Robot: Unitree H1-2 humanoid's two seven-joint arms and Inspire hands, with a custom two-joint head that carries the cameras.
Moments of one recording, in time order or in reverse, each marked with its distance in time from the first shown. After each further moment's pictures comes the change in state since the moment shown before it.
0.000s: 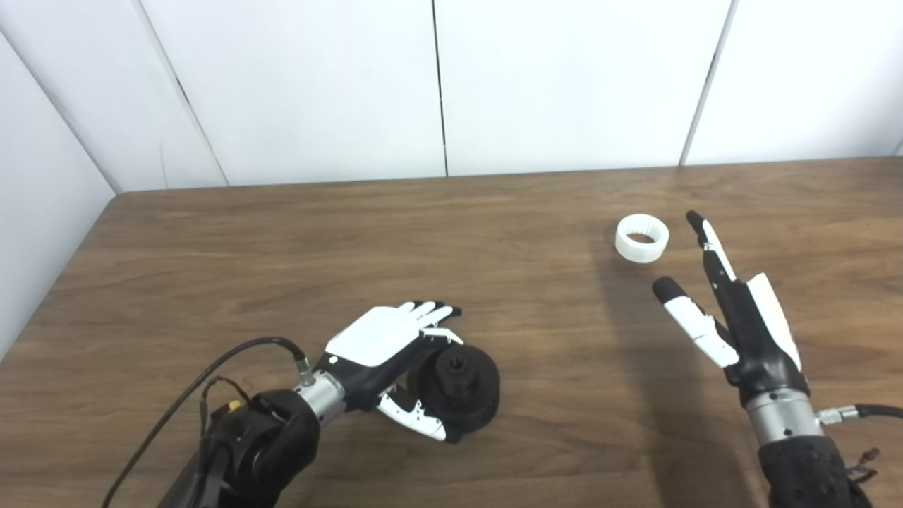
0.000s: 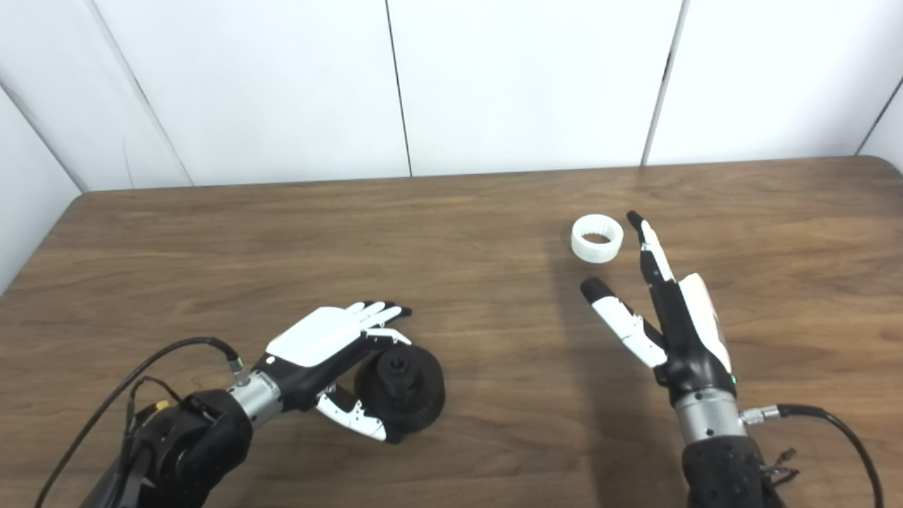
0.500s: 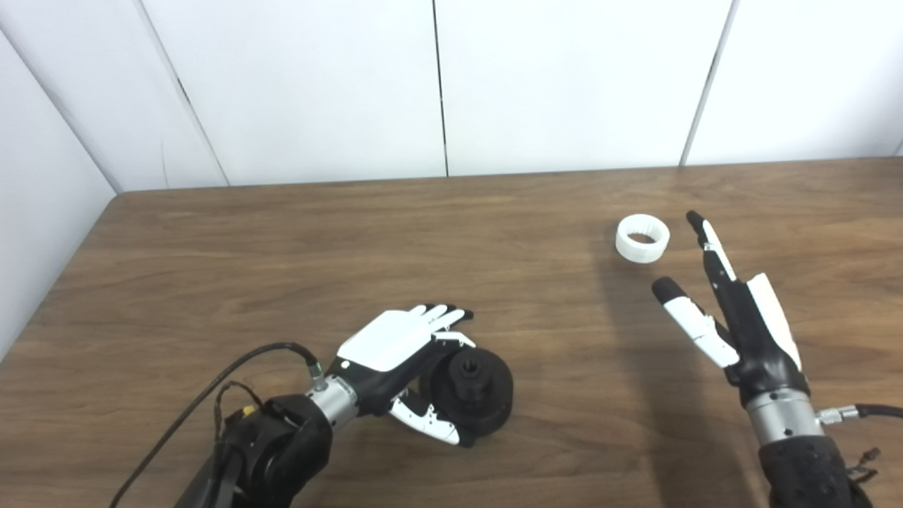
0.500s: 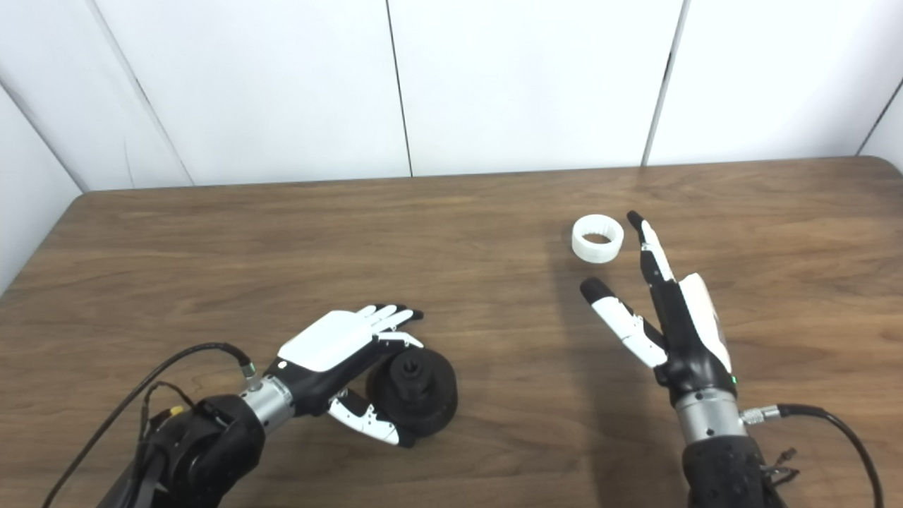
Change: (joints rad) left arm 0.001 -0.021 -0.023 0.000 0.018 0.001 0.003; right arm 0.000 0.000 0.000 0.000 0.000 0.000 0.000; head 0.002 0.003
